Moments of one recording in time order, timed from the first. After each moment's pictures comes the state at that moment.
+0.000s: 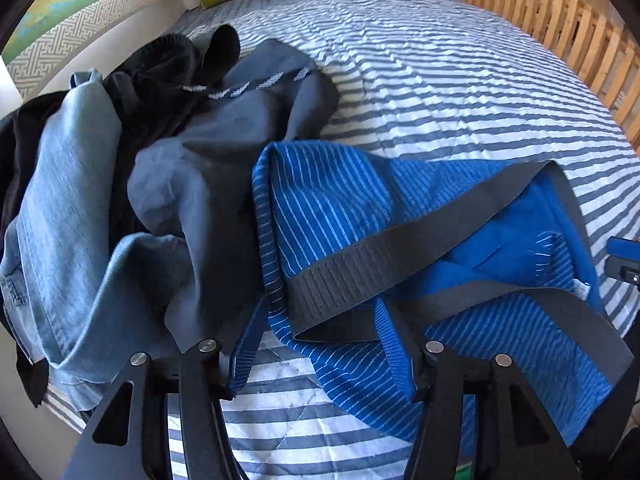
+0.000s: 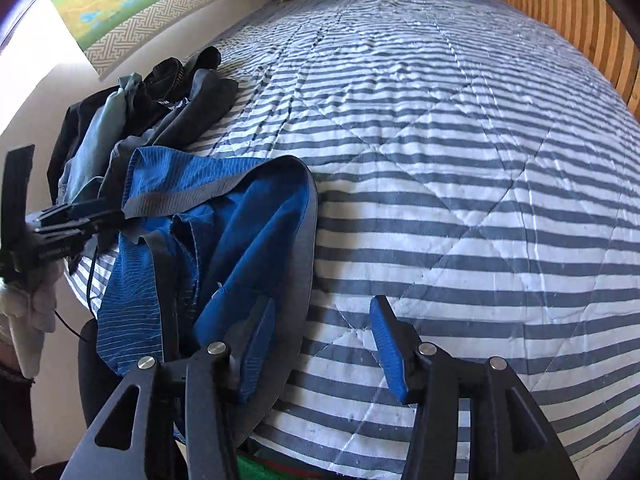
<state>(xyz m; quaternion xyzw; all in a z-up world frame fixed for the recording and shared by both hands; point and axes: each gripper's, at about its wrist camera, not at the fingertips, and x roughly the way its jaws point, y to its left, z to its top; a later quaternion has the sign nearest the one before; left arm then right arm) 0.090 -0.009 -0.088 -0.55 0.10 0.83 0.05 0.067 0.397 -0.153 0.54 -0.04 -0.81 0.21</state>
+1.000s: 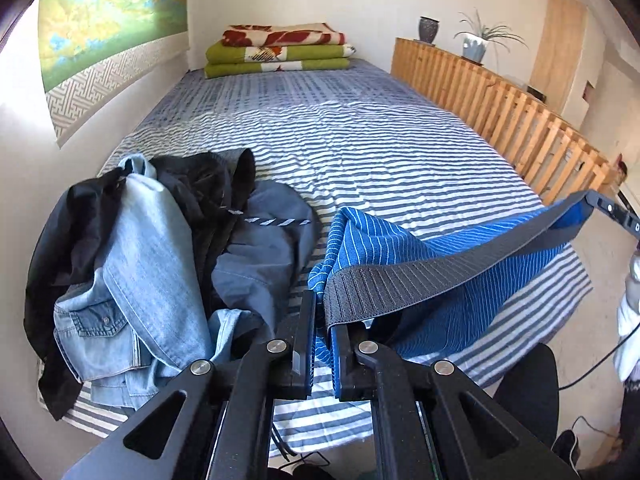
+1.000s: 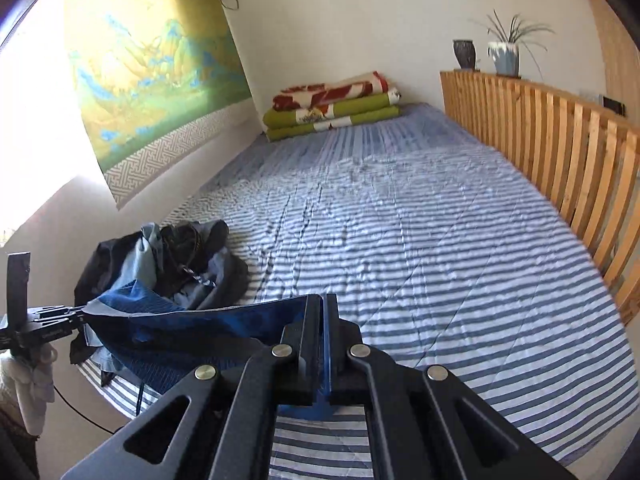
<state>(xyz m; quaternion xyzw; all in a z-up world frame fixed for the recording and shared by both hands) 0.155 -0.050 0.124 -0.43 0.04 0.89 0.13 0.089 0.441 0.043 0.32 -0.08 -0.93 0.16</state>
